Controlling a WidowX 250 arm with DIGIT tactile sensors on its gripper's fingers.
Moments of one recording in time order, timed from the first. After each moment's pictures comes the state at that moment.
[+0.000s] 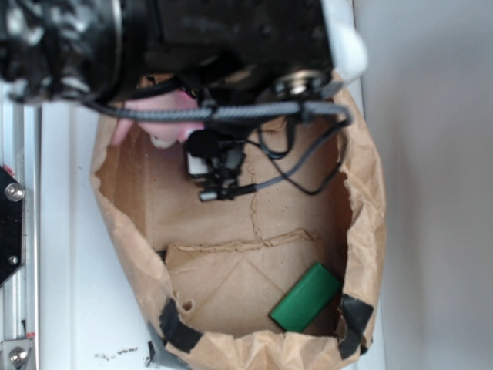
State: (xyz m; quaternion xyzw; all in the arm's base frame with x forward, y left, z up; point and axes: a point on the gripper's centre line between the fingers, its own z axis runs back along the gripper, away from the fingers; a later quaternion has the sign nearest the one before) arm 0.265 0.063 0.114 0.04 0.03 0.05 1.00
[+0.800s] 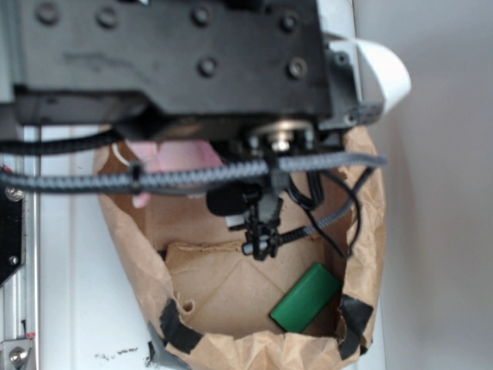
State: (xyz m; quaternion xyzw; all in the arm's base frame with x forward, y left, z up) arm 0.284 0.023 0.154 0.02 -0.09 0.09 0.99
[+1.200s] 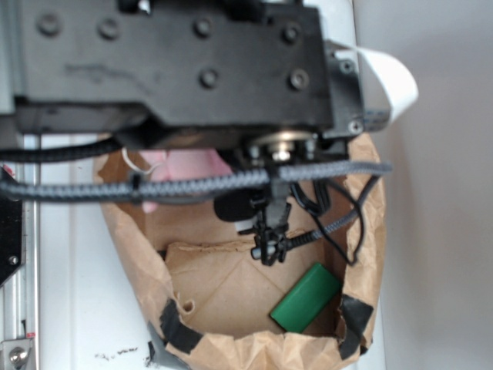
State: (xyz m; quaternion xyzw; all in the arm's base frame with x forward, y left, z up) arm 0.288 0.021 0.155 0.02 -0.10 0.09 0.99
